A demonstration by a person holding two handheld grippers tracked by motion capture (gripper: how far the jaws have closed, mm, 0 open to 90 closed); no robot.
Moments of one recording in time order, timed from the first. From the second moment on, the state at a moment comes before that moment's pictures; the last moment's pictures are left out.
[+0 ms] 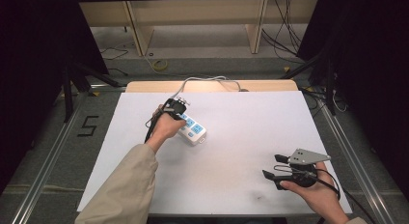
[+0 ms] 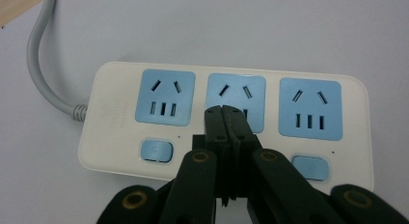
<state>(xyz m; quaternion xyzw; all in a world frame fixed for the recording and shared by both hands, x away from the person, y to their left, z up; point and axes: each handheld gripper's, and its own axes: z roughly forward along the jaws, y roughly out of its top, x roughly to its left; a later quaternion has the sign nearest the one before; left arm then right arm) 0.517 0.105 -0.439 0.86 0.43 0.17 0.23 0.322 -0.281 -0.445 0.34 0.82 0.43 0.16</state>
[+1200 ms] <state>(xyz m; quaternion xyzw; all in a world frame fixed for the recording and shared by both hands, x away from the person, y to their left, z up) 0.519 0.098 -0.440 0.87 0.44 0.15 0.20 0.321 -0.281 -0.446 0.34 0.82 0.43 0.16</state>
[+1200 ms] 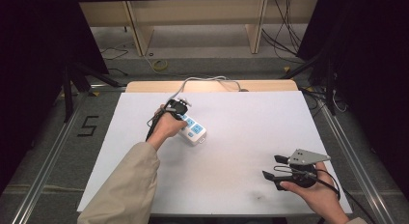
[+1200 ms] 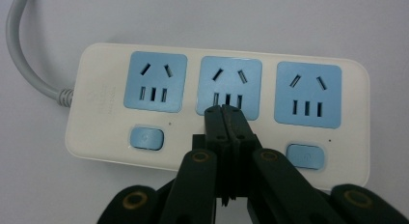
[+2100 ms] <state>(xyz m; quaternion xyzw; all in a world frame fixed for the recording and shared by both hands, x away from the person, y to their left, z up) 0.528 0.091 -0.434 0.88 0.44 0.10 0.15 0.321 -0.280 -0.446 0.34 0.82 0.43 0.16</state>
